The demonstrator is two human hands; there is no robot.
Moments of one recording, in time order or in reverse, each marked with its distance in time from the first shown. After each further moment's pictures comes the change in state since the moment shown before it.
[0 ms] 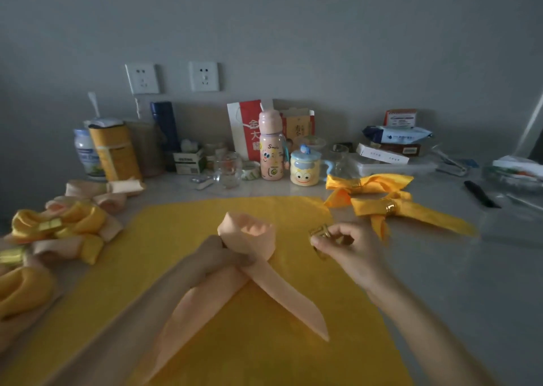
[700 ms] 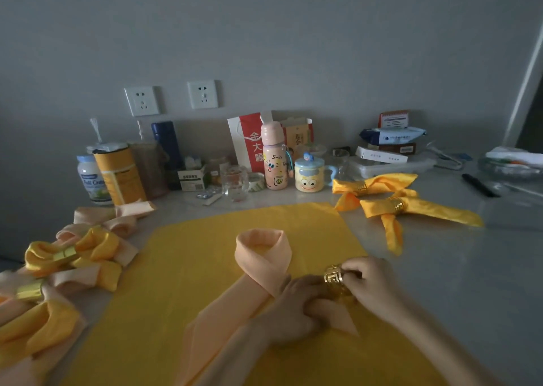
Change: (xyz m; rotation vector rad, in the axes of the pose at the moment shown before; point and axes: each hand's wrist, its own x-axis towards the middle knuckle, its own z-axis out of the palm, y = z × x) left_hand -0.049 -0.009 0.050 0.449 -0.328 0.695; right_hand -0.028 0.010 0.023 -0.311 -0.113 -0.051
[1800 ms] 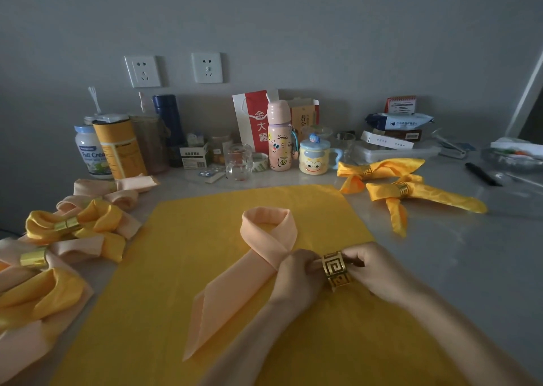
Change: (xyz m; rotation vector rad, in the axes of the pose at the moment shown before) left_hand 0.005 -0.004 0.016 -0.394 0.474 -0.109; right_hand -0.011 -0.021 -0.003 0.174 -0.297 0.074
